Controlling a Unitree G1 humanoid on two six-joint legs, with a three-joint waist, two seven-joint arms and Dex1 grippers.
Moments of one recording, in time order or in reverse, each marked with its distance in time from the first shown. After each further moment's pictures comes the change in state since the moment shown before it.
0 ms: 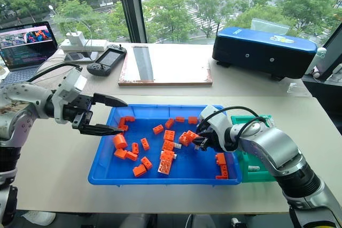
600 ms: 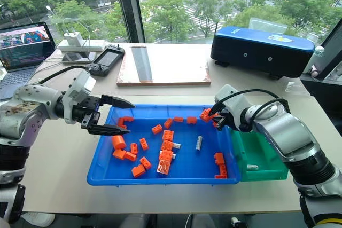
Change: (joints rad) left arm -0.024 -0.044 -0.023 -0.008 -0.006 0.026 0.021; right arm -0.066 -0.089 0.014 0.103 -0.209 -0.092 0.018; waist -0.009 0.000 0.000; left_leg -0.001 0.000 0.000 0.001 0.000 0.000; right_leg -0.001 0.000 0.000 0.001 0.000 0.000
